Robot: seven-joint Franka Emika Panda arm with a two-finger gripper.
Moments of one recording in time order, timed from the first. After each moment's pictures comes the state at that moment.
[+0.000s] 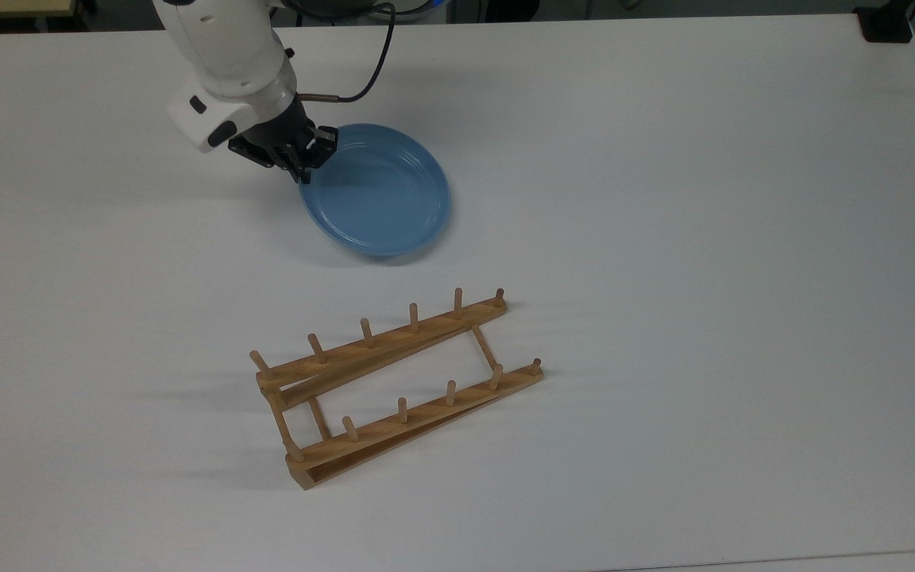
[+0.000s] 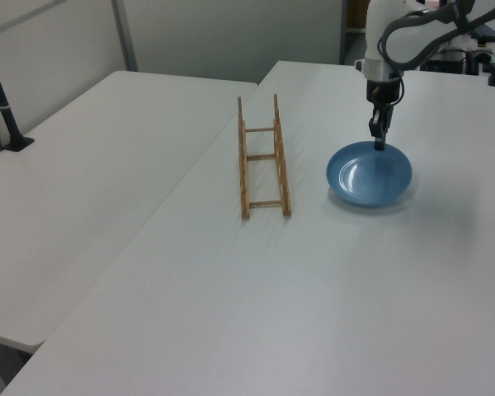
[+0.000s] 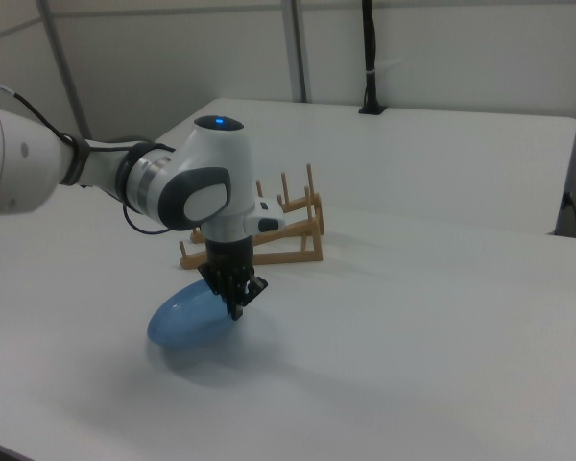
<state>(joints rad) -0.13 0.15 -0.05 -2.02 0.08 2.09 -0.19</state>
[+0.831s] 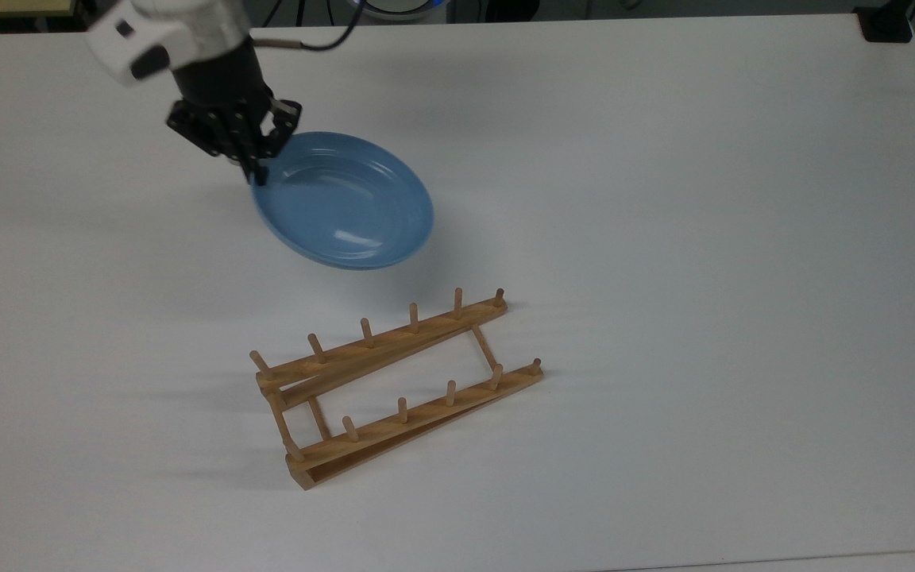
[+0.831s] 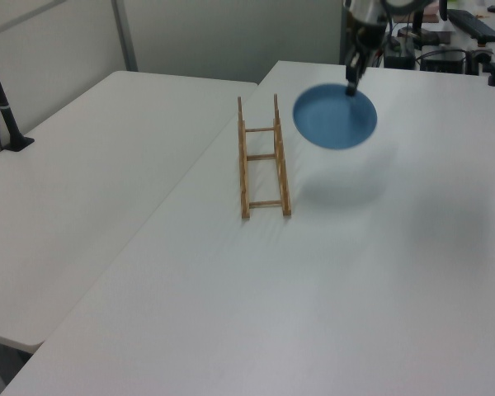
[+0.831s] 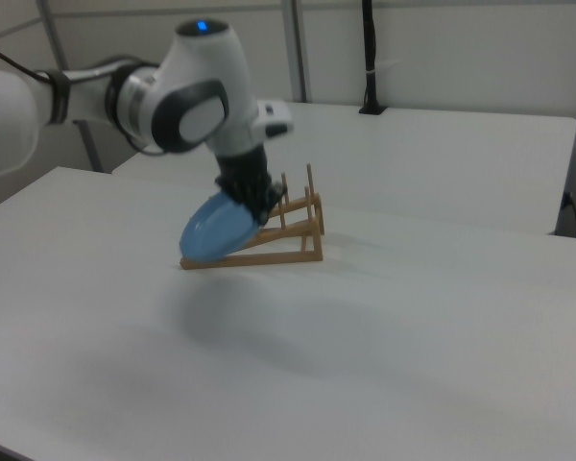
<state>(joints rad) -0.13 0.12 -0.05 -1.75 0.09 2.09 -0.18</state>
